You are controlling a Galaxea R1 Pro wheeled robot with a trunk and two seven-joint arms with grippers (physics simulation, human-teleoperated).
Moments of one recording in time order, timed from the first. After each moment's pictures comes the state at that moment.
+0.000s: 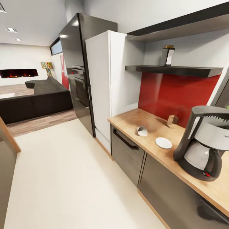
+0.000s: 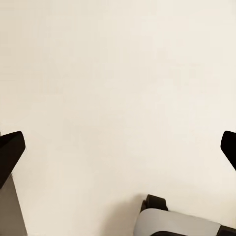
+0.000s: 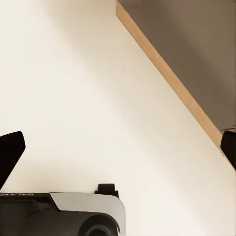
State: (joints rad) left arm -0.13 0.11 0.26 -0.34 -0.01 -0.25 -0.01; right arm -0.02 -0.05 -0.01 -0.57 0.01 -0.14 0.00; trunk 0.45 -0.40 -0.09
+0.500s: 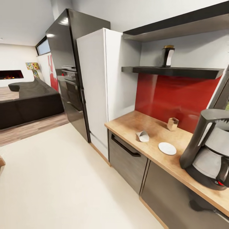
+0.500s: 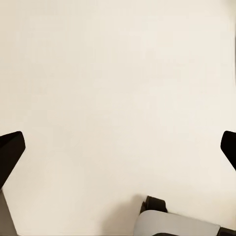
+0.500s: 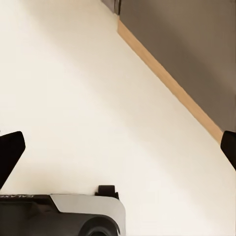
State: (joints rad) left arm -0.13 0.11 0.26 -0.34 -0.01 -0.25 -0.01; right arm -0.02 -0.05 -0.01 -0.57 0.01 -0.14 0.00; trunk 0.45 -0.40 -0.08
